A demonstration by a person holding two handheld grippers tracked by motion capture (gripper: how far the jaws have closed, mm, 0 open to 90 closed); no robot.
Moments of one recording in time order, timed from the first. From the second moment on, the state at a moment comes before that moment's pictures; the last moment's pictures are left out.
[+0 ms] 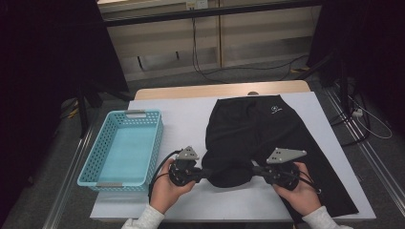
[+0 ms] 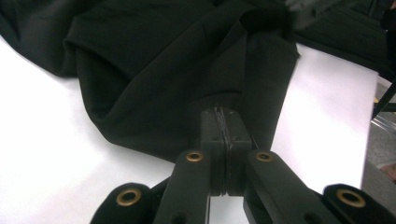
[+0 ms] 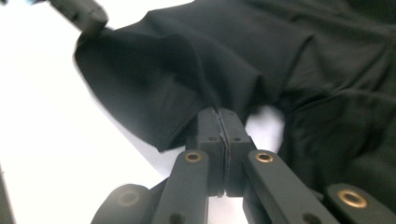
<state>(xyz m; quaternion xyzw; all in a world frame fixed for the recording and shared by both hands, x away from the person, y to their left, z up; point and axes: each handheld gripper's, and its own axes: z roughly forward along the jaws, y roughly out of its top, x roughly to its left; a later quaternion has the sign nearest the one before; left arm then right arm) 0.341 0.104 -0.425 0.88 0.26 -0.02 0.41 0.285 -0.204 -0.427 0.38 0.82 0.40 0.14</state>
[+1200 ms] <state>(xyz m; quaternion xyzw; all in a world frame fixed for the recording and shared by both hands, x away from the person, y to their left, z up) 0.333 0.115 -0.424 0.88 0.26 -0.01 0.40 0.308 -0.196 -0.452 0.41 0.83 0.35 0.11</state>
